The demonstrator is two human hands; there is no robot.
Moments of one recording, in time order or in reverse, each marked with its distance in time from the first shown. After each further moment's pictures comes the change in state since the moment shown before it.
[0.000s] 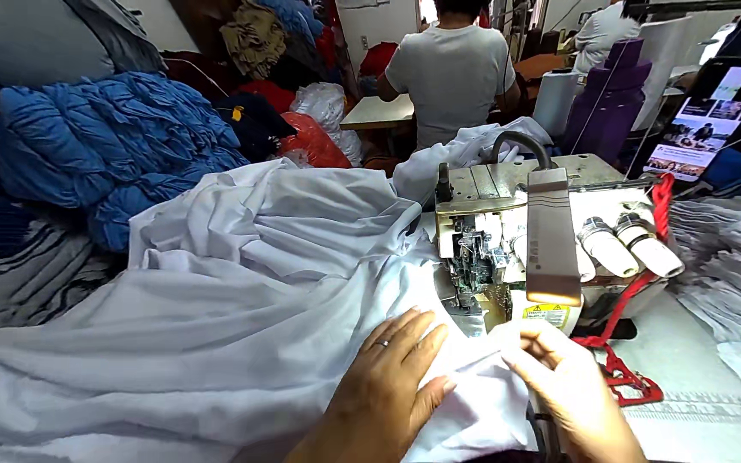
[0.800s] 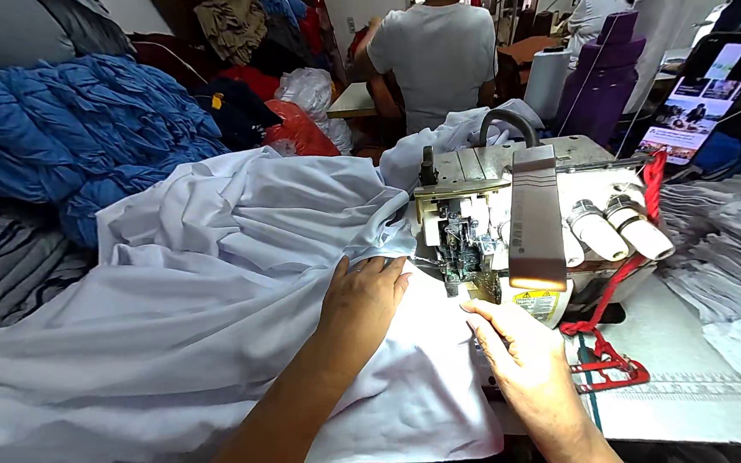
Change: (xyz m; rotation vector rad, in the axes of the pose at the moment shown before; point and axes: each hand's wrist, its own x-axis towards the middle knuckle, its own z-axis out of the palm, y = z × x) left_hand 0.055 -0.036 0.015 0.255 -0.163 -0.247; right_hand 0.010 0.016 0.017 -0.658 0.158 -0.322
